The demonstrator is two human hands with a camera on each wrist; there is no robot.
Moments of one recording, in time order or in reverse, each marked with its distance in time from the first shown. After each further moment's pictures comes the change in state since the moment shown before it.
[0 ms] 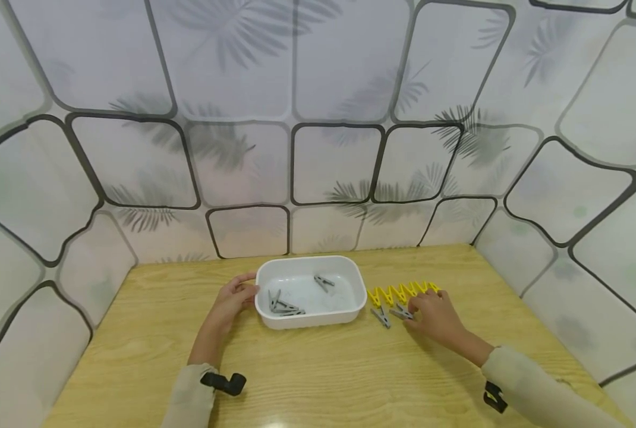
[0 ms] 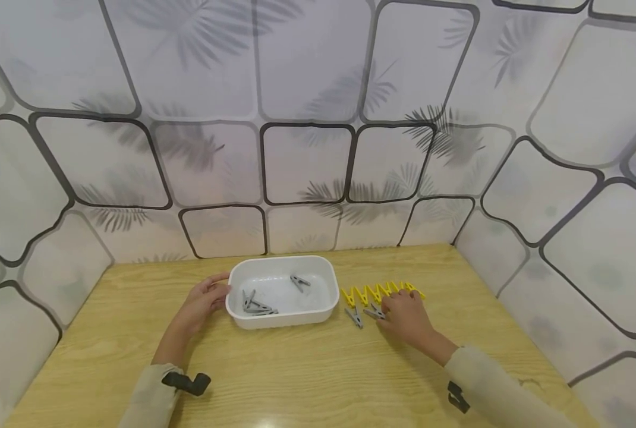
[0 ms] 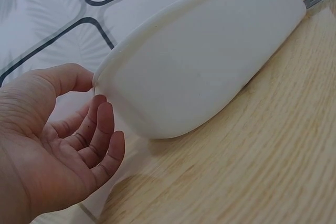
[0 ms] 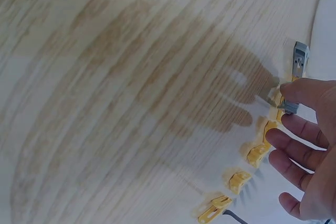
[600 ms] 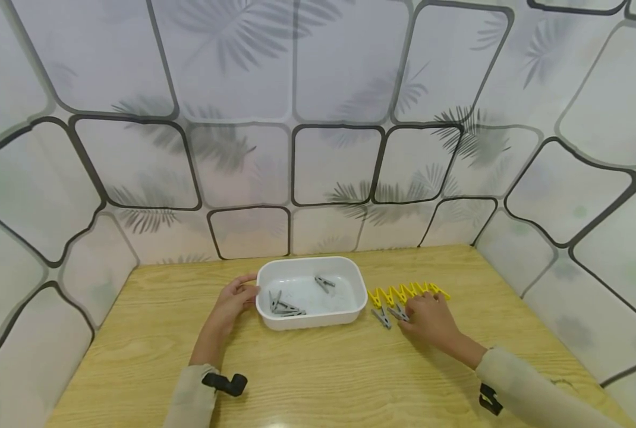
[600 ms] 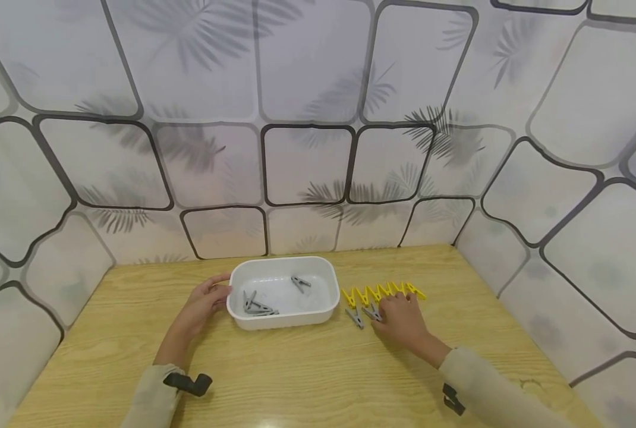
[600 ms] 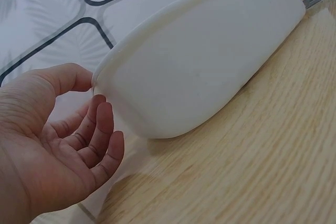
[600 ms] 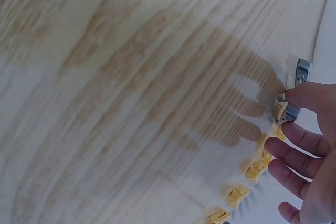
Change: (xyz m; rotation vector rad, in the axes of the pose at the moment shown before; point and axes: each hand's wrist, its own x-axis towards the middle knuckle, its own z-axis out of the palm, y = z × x) left_hand -0.004 0.000 0.001 -0.018 0.005 0.004; right_hand 0.002 -0.009 0.011 -0.028 -0.016 0.063
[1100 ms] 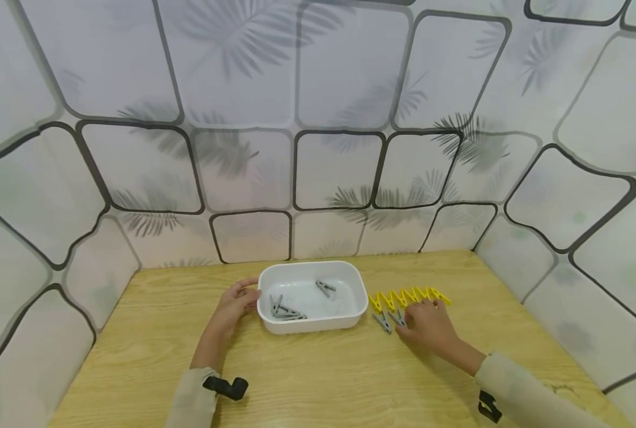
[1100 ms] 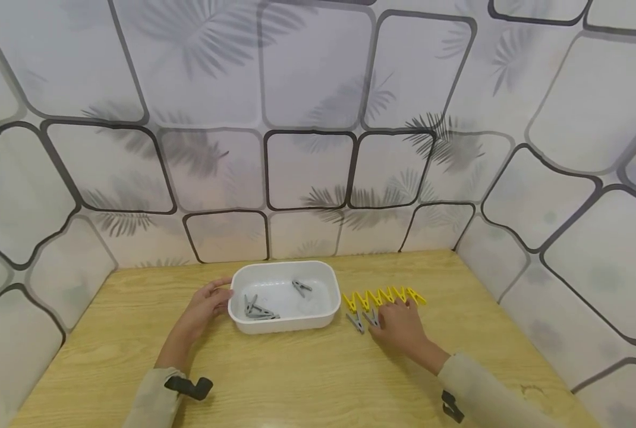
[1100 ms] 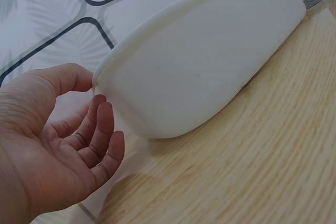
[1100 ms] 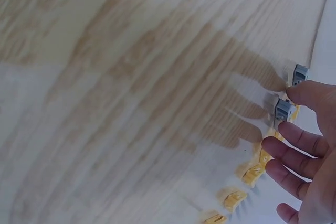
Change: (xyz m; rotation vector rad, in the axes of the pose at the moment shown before) left_hand 0.000 -0.001 0.000 0.000 0.016 0.002; right_hand -0.001 -0.009 -0.006 0.048 -0.025 0.018
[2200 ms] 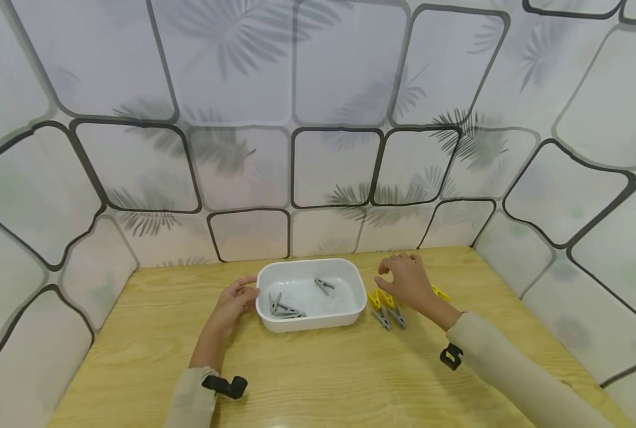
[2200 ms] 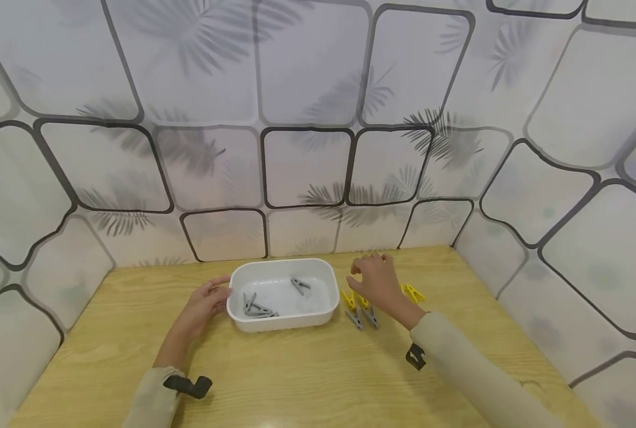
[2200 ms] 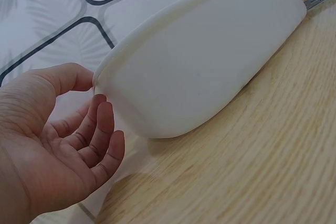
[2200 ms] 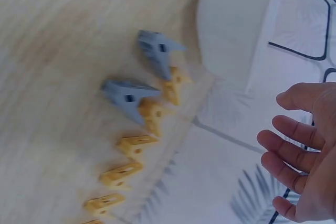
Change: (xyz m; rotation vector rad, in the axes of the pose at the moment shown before) left_hand 0.003 -0.002 0.000 0.002 -0.003 -0.009; right_hand 0.075 -0.033 -0.046 0.117 0.186 -0.092
